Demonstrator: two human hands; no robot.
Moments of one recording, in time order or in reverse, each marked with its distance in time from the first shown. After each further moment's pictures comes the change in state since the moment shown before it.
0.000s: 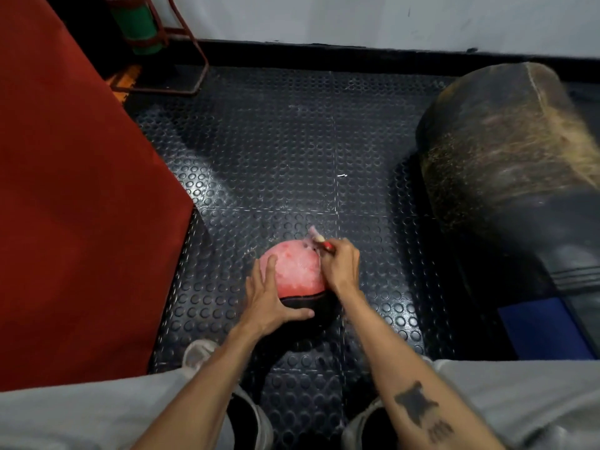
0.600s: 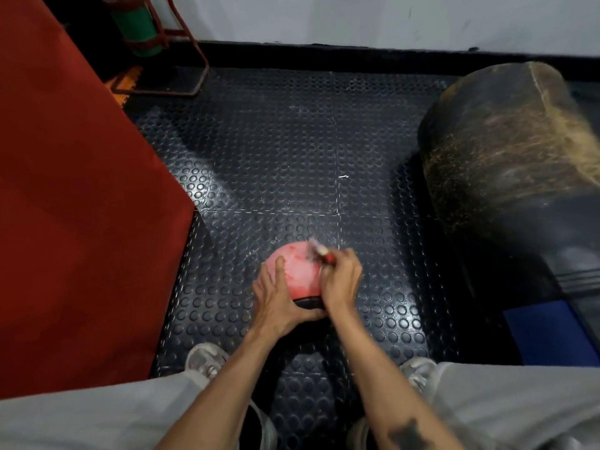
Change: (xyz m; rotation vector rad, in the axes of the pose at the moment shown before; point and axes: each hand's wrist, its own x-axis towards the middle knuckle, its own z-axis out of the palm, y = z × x) left_hand 0.004 0.017 0.009 0.052 0.019 -0.048; right_hand -0.026 -0.006 0.008 -0.015 0.085 0.028
